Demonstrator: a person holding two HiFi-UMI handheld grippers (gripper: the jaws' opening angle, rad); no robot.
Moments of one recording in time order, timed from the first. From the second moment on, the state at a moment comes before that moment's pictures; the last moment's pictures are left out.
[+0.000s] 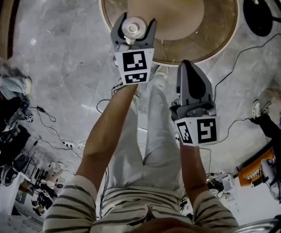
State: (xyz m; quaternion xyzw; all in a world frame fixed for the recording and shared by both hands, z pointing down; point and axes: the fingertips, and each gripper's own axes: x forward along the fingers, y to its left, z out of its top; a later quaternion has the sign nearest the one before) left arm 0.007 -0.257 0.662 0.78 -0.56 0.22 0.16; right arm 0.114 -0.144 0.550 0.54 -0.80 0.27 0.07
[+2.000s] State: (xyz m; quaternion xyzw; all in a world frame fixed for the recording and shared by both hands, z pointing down) left arm -0.041 -0.126 0.239 0.83 -0.54 0.13 0.09; right arm 0.069 -0.075 0.215 0.52 -0.84 0.14 0.00
